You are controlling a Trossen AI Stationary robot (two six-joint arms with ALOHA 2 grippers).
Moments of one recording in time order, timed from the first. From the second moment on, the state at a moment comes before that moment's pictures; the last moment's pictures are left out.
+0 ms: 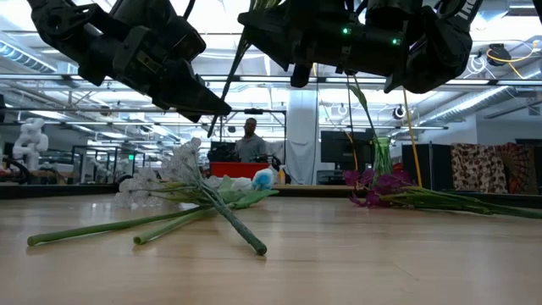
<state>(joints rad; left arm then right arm) 0.02 1.34 0.48 0.45 0.21 0.03 0.09 1.88 0.81 1.35 0.16 0.08</state>
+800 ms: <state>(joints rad) 0.02 1.34 0.48 0.45 0.20 -0.02 0.09 1.88 0.81 1.34 0.16 0.07</state>
